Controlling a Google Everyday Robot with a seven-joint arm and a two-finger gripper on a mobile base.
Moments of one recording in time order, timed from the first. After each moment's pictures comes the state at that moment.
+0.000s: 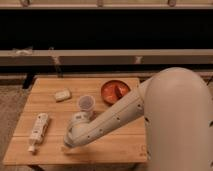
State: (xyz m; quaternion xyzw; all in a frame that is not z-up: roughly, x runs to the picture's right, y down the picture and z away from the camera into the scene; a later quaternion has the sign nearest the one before) arm -0.202 0.278 0.761 0.15 -0.31 -0.91 0.24
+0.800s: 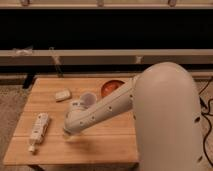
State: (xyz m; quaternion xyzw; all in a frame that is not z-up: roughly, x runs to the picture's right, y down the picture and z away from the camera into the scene) arm -0.206 0.221 0.788 0.12 -0.27 -0.93 0.22
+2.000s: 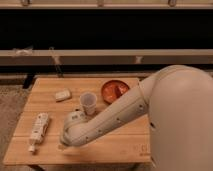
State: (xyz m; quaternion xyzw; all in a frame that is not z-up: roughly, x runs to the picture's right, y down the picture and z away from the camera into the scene) arm -0.216 0.266 0.737 0.18 -0.28 -0.92 0.21
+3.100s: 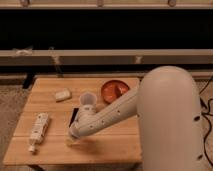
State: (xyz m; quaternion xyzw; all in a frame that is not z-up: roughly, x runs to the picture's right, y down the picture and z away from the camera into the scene) arm -0.190 0.254 0.798 0.17 -0.31 -0.91 0.24
